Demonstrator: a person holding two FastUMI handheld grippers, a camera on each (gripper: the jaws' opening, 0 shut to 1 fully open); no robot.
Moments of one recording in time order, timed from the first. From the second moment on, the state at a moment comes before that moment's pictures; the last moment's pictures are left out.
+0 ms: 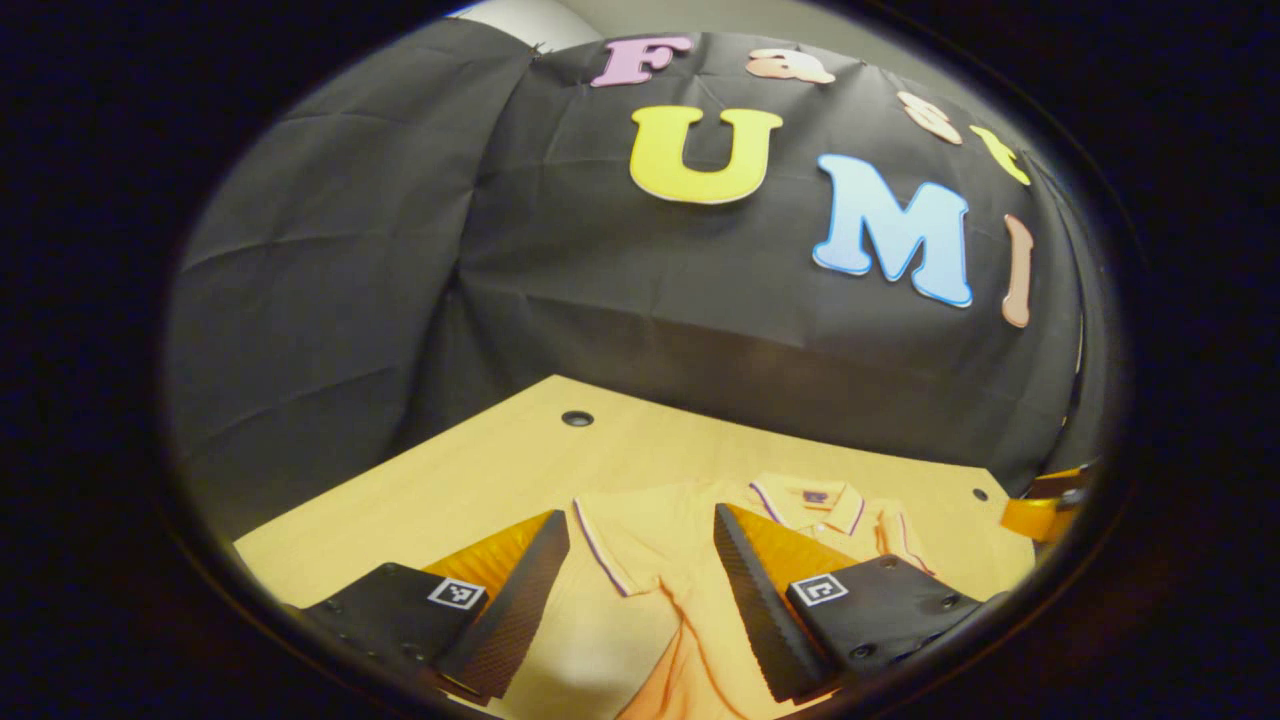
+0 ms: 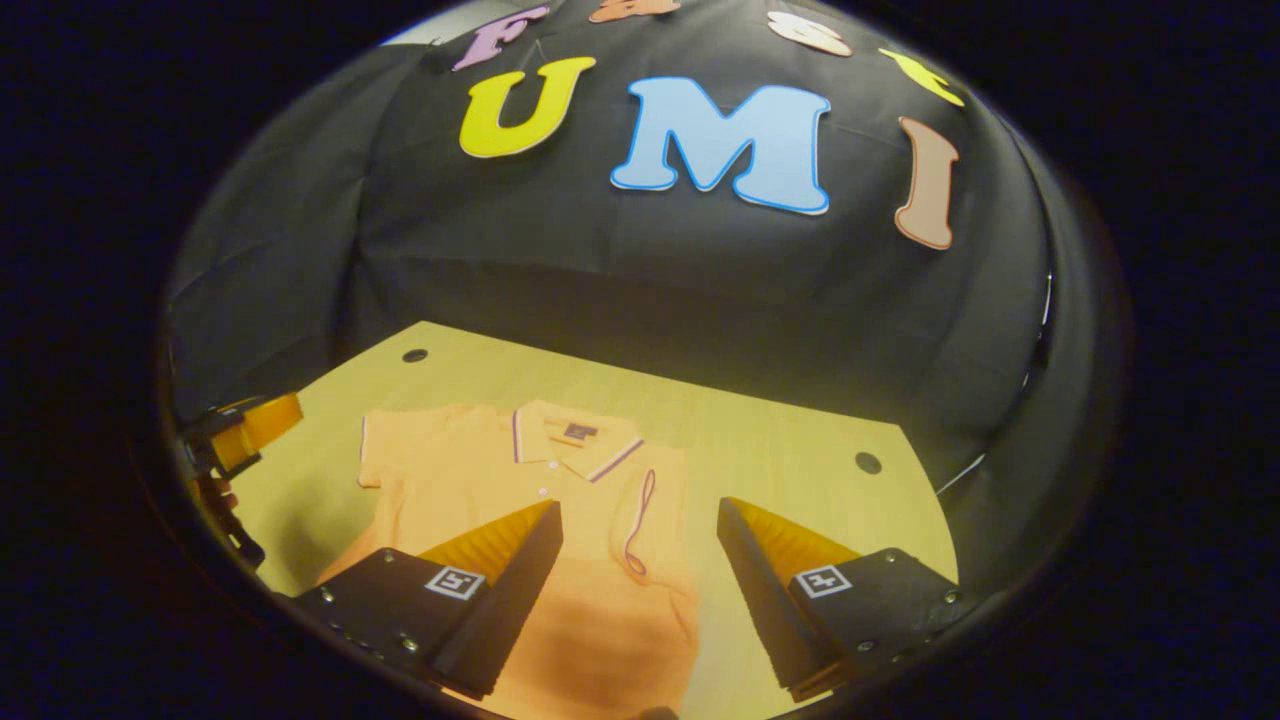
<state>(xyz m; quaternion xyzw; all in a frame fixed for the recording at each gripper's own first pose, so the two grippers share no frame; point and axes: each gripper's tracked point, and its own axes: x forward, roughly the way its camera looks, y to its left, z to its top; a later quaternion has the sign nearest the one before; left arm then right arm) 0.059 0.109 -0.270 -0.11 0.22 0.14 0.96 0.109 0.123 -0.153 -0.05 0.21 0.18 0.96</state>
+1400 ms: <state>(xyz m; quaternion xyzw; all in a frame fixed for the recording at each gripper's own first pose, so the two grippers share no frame) 0.136 0.160 -0.432 -0.08 0.37 0.19 0.91 0.028 0.121 -0.144 0.00 0.23 0.16 0.96</state>
